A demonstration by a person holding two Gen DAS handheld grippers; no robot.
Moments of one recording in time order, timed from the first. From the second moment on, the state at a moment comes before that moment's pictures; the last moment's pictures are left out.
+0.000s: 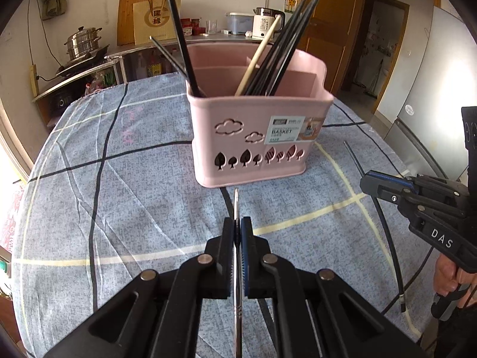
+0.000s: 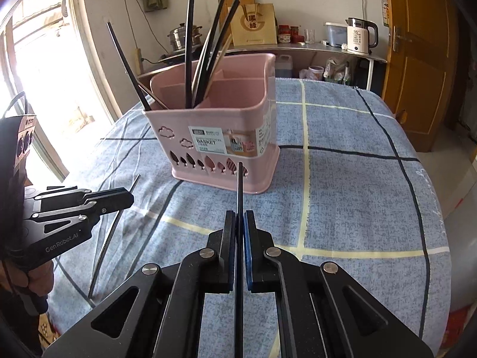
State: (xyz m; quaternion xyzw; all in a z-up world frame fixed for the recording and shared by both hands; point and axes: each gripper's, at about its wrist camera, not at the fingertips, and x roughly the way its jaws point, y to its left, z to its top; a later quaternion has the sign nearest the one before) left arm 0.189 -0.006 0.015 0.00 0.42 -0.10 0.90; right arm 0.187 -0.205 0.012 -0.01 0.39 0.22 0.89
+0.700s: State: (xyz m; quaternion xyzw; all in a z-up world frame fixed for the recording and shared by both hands) left arm 0.166 0.010 0.102 -0.02 0.34 -0.13 0.93; right arm 0.155 -0.214 0.091 0.01 0.29 0.24 0.93
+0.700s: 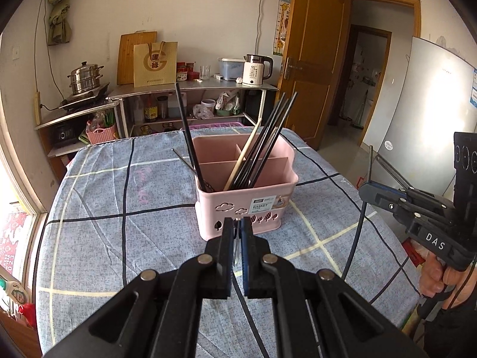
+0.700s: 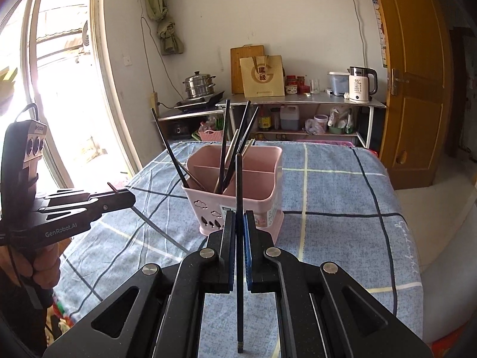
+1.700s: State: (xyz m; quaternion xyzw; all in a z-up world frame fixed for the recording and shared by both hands) left arm 0.189 0.019 0.136 -0.02 0.33 -0.13 0.93; right arm 0.168 -0.194 0.126 0.01 0.25 0.26 0.93
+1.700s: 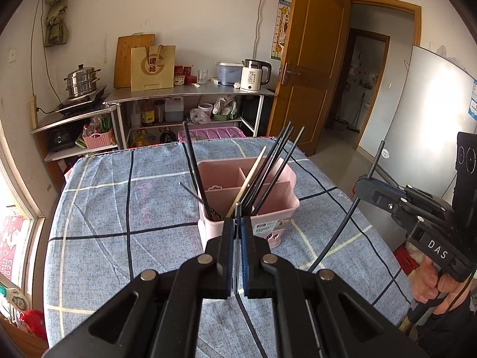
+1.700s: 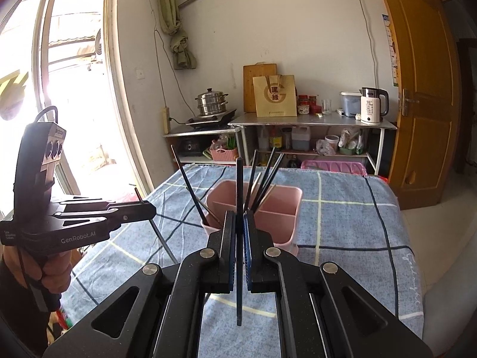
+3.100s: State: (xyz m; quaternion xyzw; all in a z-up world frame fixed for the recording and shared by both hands) left arm 0.285 0.021 0.145 -0.03 0.32 -0.14 0.94; right arm 0.253 -0.162 0.149 0.05 0.21 0.28 0.94
